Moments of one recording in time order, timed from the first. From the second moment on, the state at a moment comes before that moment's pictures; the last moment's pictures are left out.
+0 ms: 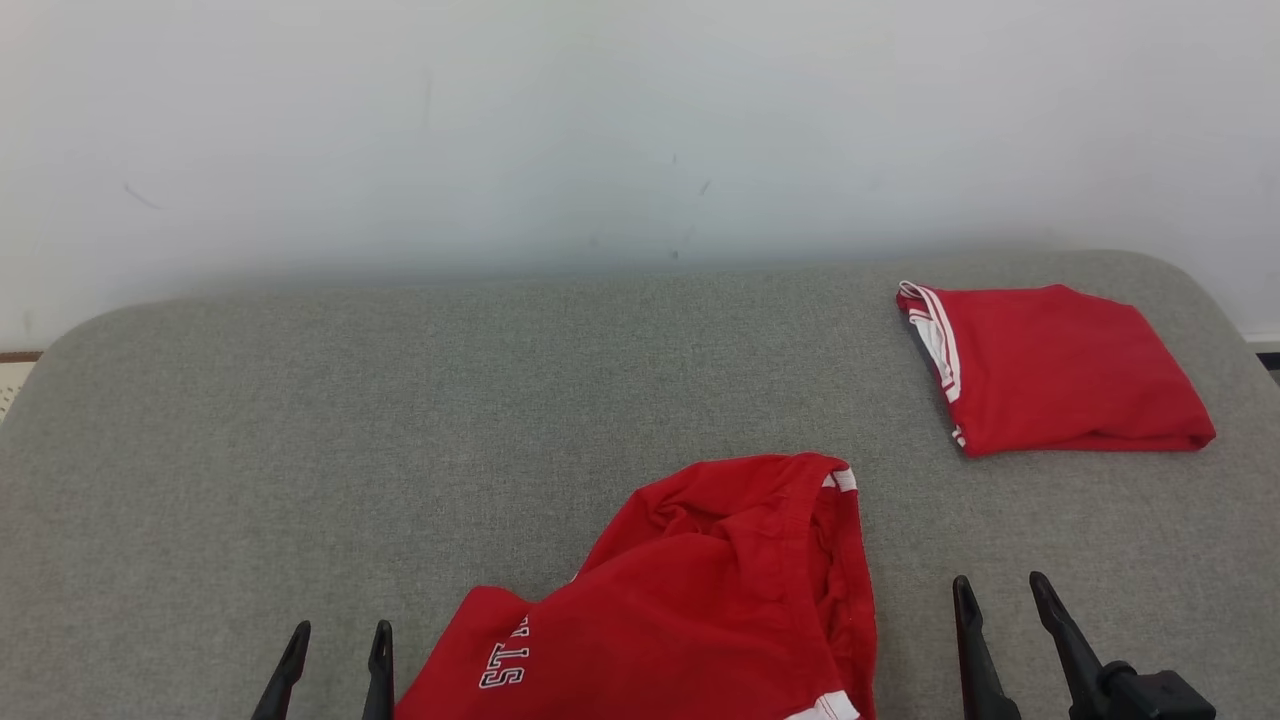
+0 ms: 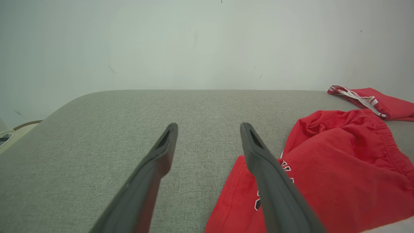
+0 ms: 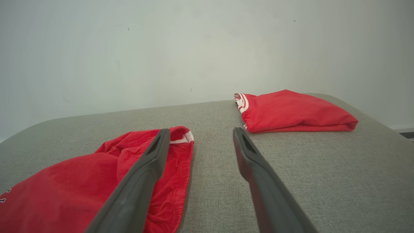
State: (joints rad) left arm 0.01 0.17 -0.17 0.01 -0.20 0.14 -0.22; right arm 0.09 -0.10 0.15 0.02 0.13 0.13 -0.22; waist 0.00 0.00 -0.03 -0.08
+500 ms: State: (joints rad) left arm 0.02 0.17 -0.21 0.10 -0.28 0.07 -0.16; right arm 0.07 -0.16 0.28 0.06 0.21 0.13 -0.19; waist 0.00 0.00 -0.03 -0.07
